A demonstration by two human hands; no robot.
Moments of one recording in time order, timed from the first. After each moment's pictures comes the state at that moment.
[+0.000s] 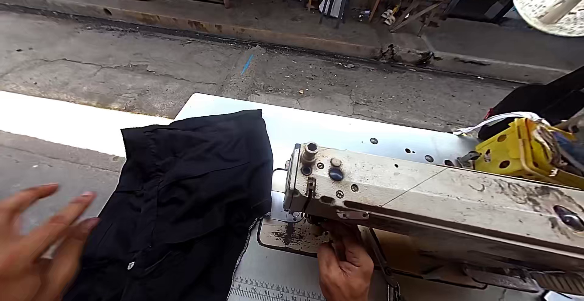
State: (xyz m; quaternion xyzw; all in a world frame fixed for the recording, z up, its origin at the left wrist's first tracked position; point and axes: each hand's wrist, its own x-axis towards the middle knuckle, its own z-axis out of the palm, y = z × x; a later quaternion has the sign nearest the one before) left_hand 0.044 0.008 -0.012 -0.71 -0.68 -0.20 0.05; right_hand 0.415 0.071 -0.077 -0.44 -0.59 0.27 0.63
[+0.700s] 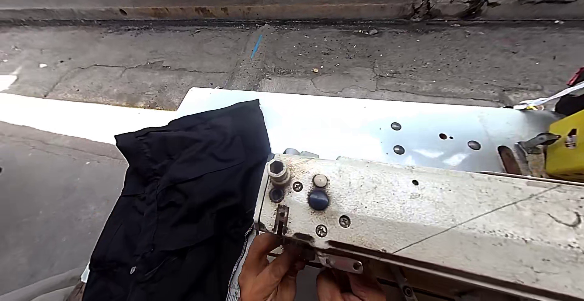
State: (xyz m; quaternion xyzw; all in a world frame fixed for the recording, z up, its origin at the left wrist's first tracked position) left_hand 0.310 0.077 -0.102 -0.67 -0.47 -0.58 -0.03; right_hand 0.426 0.063 -0.081 -0.45 -0.52 0.37 0.63
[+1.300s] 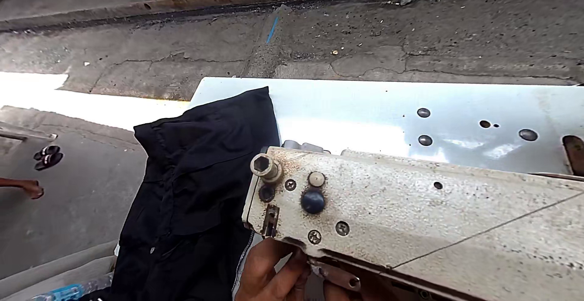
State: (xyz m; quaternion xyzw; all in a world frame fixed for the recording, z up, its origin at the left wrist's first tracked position) left_hand 0.316 0.068 -0.092 -0.70 -0.49 -0.52 0.06; right_hand 0.438 0.064 -0.071 -0.45 -0.54 0.39 0.59
